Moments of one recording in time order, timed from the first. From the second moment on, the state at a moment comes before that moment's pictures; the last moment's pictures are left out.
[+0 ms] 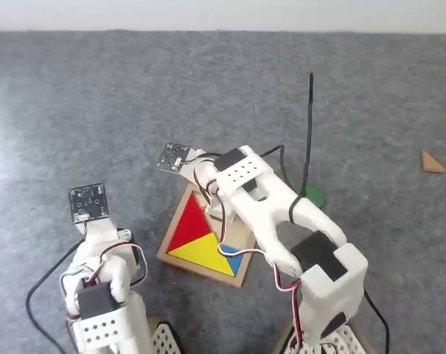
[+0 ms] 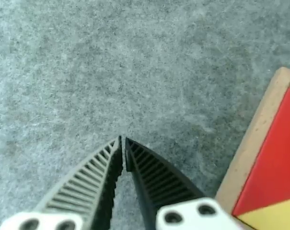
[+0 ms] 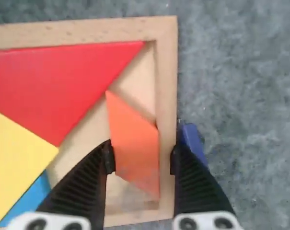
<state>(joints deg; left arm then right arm) -22.2 -103.2 96.8 71.9 3.3 -39.0 16.5 14.0 61.8 33.6</state>
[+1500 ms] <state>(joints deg) -22.2 -103.2 96.8 71.9 3.3 -40.4 8.2 23.0 60.5 23.7</state>
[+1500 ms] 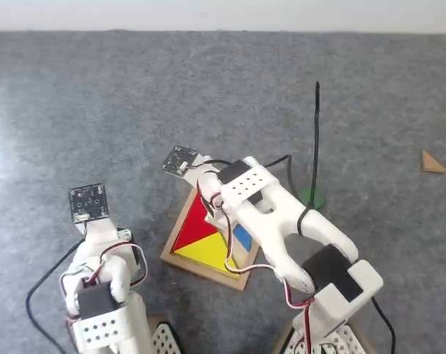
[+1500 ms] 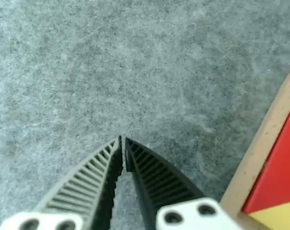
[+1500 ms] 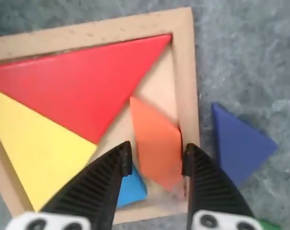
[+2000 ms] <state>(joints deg) -22.2 -103.2 96.8 71.9 3.3 -40.4 10.7 21.6 61.3 27.5</state>
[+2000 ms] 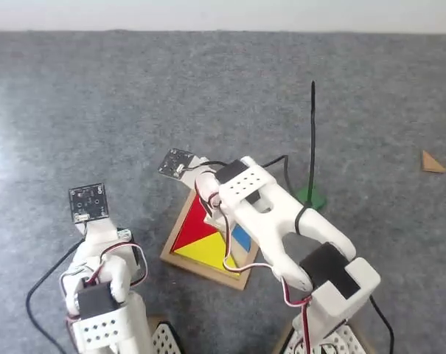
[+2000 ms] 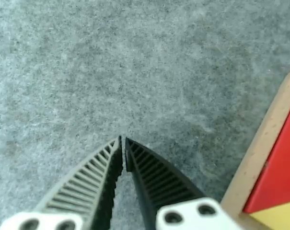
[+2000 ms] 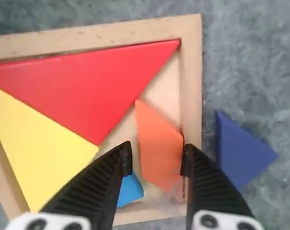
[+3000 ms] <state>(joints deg) -22.2 -103.2 96.8 71.9 3.3 -38.9 10.8 21.5 62.9 29.8</state>
